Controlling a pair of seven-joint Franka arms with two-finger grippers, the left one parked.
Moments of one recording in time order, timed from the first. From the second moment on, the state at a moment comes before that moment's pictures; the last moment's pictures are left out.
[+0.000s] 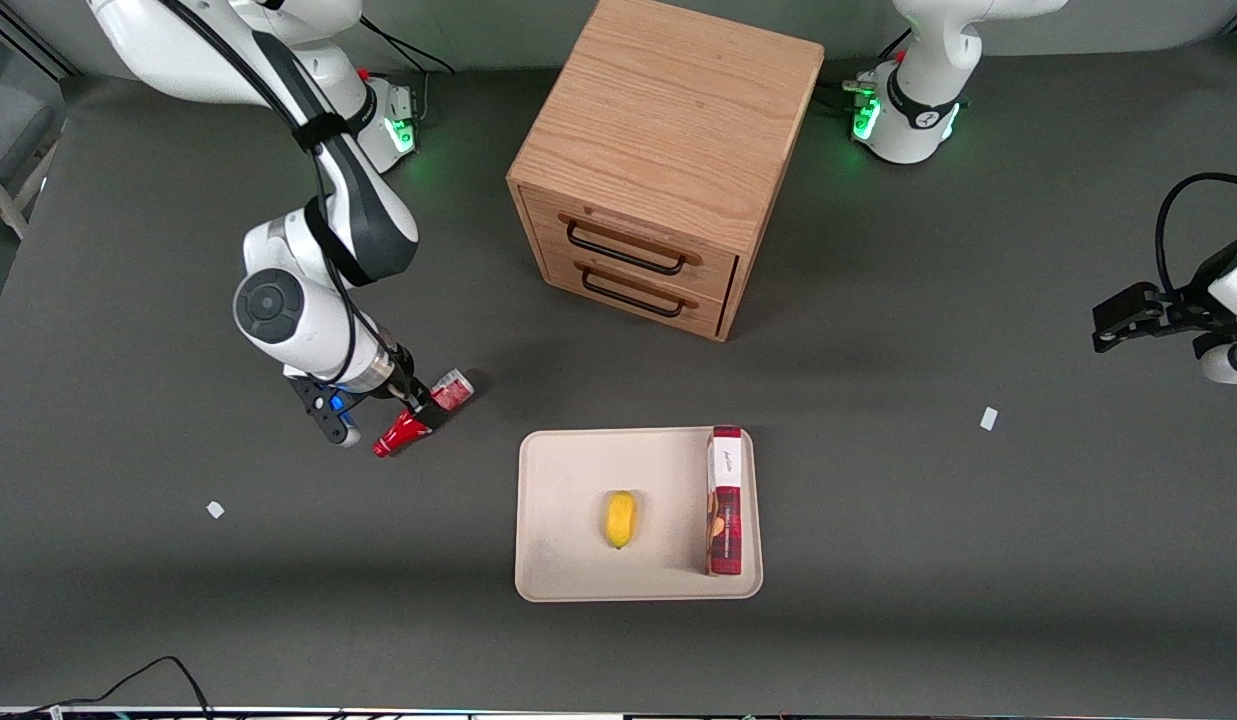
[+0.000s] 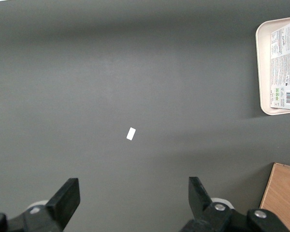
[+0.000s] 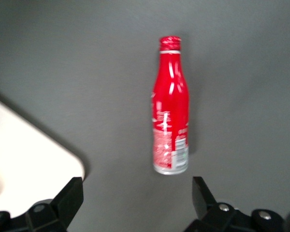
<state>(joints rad) 0.19 0.33 0.16 -1.96 0.04 2.25 1.20</state>
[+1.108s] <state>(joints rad) 0.18 0.51 0.12 -2.03 -0.03 2.44 1.20</state>
